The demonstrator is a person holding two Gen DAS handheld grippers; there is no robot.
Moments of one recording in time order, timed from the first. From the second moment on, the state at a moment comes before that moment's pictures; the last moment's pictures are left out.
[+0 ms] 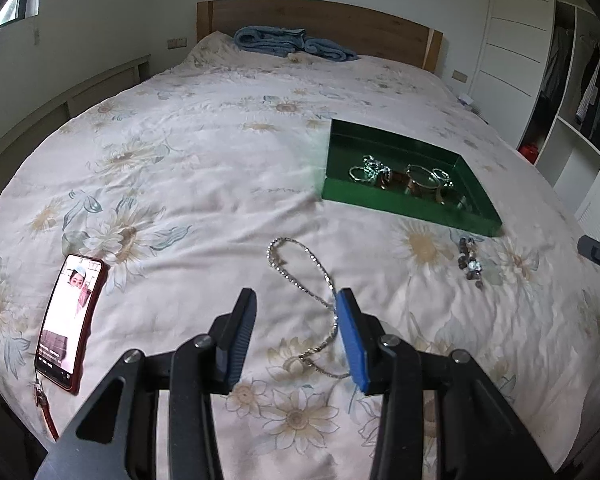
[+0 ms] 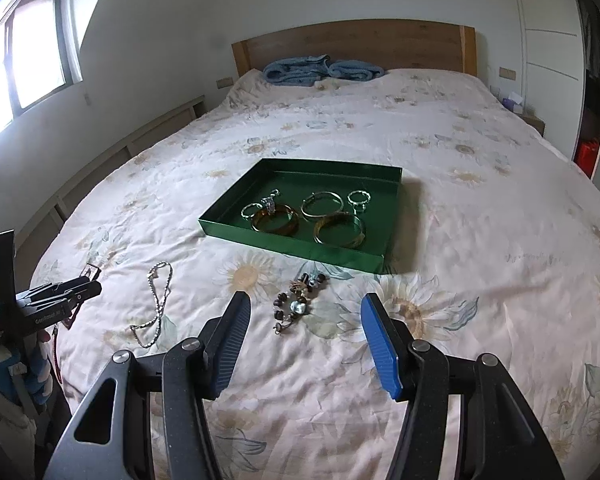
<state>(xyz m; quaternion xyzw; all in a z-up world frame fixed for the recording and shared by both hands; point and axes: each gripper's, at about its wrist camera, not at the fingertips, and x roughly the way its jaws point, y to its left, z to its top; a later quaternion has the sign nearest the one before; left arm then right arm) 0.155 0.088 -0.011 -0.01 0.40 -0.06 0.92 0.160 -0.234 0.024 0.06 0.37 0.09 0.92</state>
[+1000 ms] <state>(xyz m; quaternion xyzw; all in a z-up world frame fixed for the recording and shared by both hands) 0.121 0.046 -0.002 0.01 0.36 -0.08 0.93 0.146 -0.221 0.009 0.06 0.37 0.10 0.92</state>
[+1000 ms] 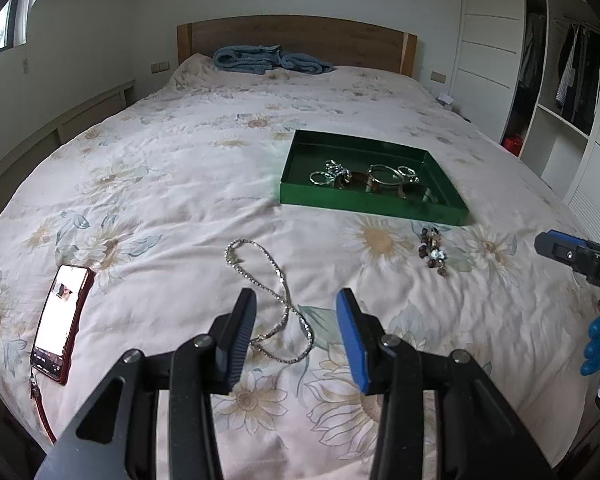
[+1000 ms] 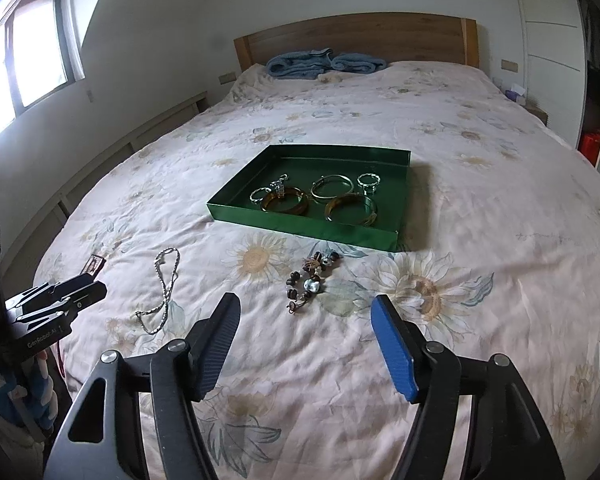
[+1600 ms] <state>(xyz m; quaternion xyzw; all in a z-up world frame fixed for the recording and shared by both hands) 0.133 0.047 -0.019 0.03 0.38 -0.07 0.92 0.158 -0.203 -0.012 0.05 0.40 0.12 0.91</state>
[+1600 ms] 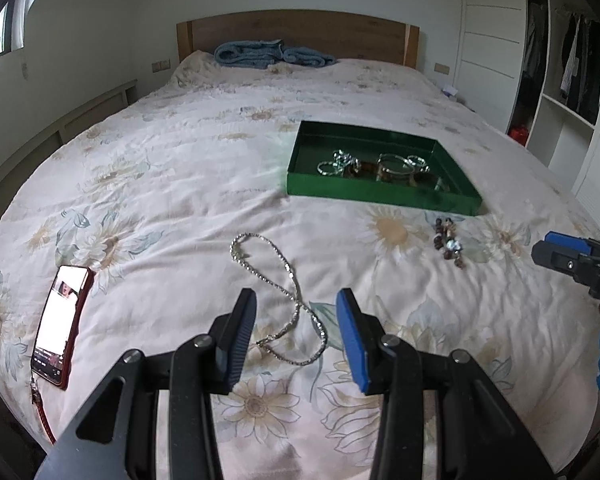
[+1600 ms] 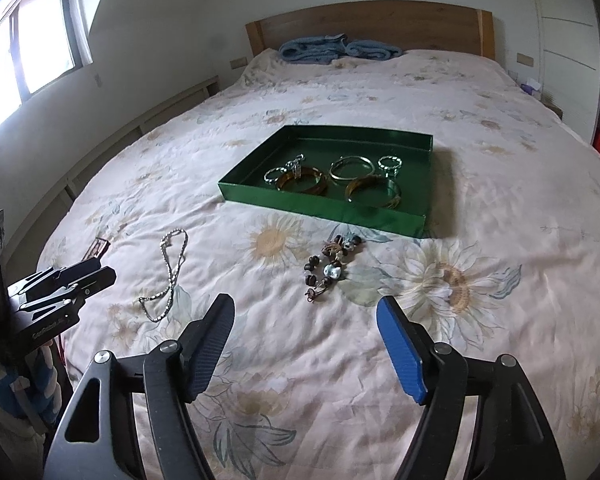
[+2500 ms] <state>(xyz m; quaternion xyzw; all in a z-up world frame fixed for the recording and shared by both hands) 0.196 0.062 -0.087 -0.05 0.44 -0.10 0.89 0.263 -0.179 -0.092 0.03 0.47 0.12 0.87</state>
